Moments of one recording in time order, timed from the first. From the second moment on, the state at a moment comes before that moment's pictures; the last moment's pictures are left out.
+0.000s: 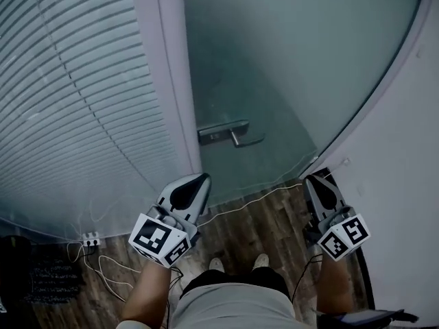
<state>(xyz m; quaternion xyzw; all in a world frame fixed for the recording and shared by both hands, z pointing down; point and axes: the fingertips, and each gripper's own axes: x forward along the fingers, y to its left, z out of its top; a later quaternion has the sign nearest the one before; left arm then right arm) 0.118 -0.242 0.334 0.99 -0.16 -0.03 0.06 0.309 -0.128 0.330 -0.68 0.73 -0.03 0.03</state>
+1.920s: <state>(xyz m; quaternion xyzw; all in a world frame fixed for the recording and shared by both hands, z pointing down) 0.184 -0.279 0.390 0.94 -0.31 0.01 0.10 0.340 -0.326 0.488 -0.44 0.85 -0.10 -0.26</state>
